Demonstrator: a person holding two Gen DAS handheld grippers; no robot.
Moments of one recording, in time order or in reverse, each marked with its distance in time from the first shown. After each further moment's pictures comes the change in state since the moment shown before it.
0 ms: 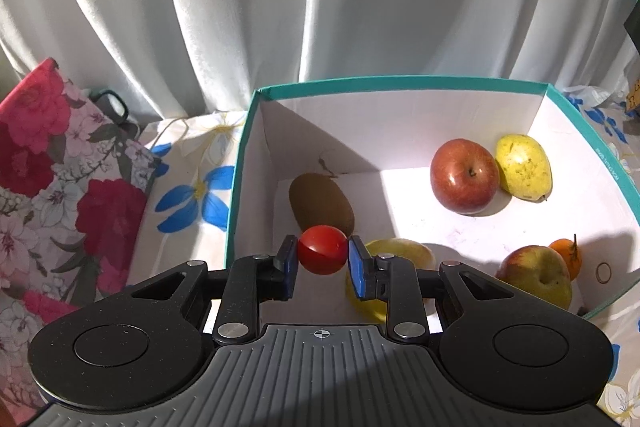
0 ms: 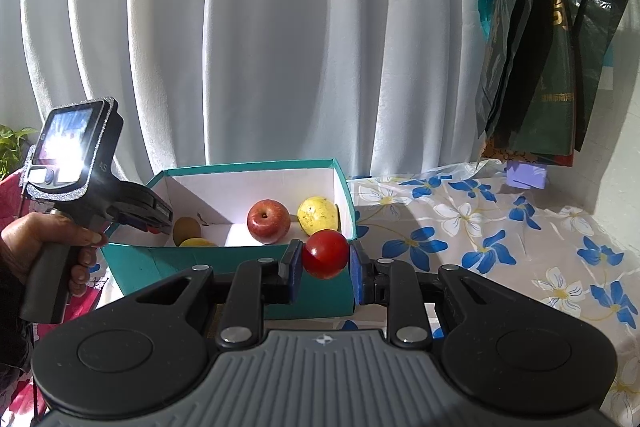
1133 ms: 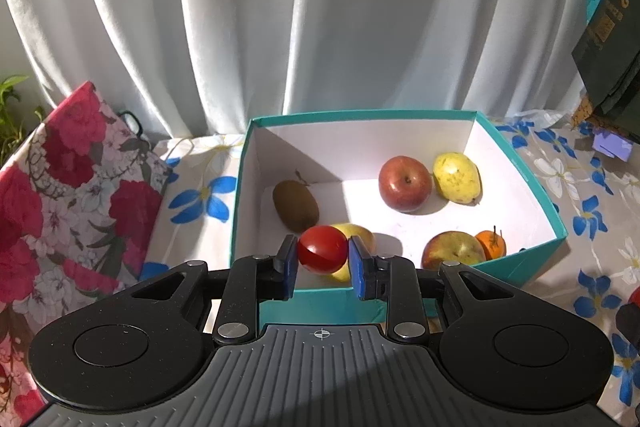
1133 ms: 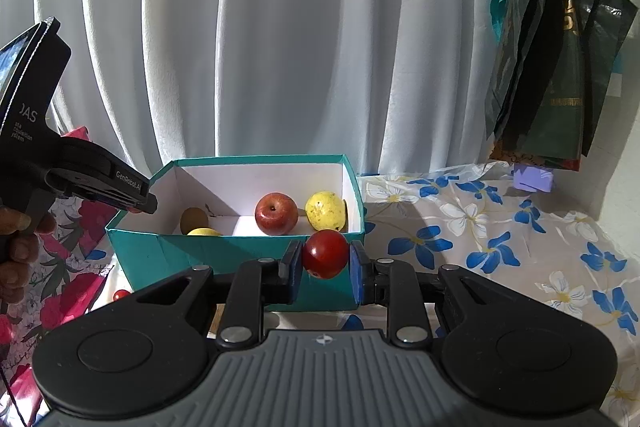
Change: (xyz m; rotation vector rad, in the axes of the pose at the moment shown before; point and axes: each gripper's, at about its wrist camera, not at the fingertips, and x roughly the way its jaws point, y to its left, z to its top) left arm -0.098 -0.014 -0.020 -0.015 -0.088 -0.041; right arm -0.003 0.003 -0.004 -0.033 0.006 0.023
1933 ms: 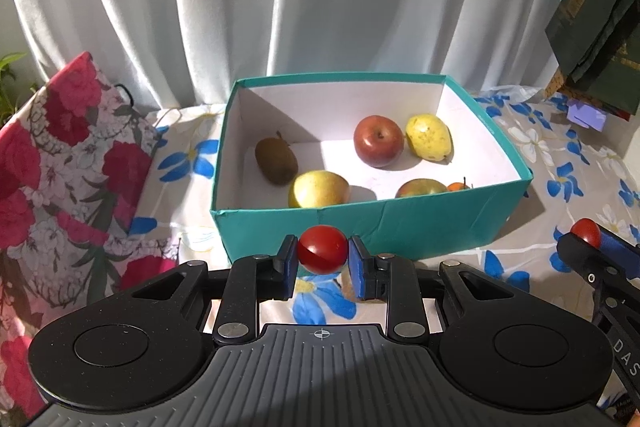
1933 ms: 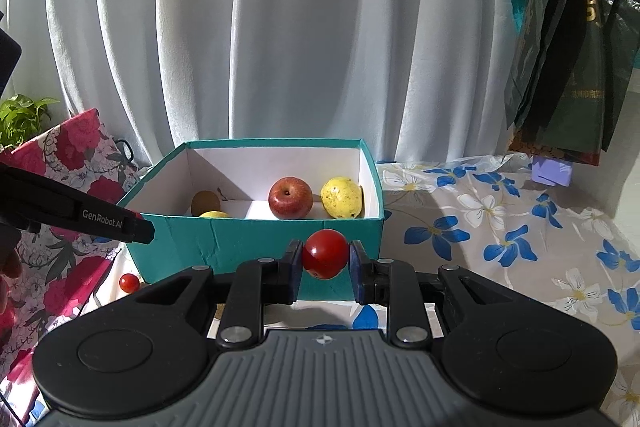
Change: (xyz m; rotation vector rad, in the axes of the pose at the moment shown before) left arm -0.028 -0.008 -0.040 0.009 0.036 -0.049; right arm 0.012 0.005 -0.005 -0.028 0.034 0.039
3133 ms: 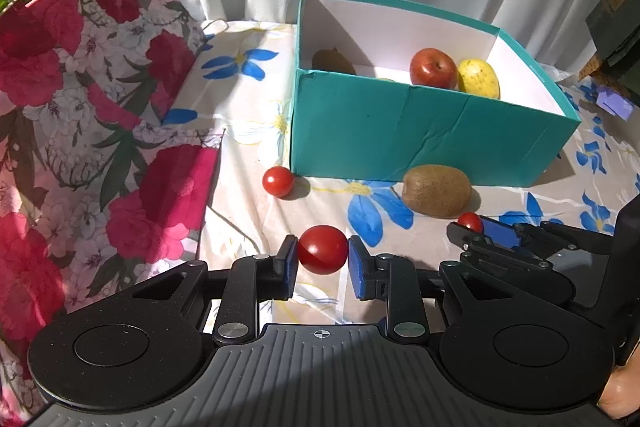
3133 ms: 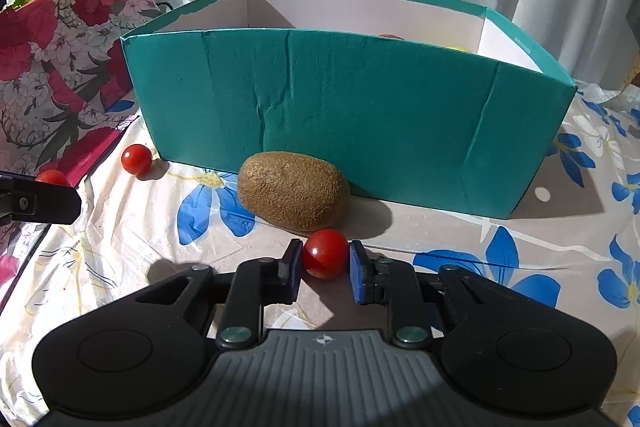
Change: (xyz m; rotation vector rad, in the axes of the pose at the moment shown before) left arm 0.010 0.055 -0.066 -0.151 0.113 0.010; right arm 0.118 0.059 -0.065 -0.133 0.307 0.159
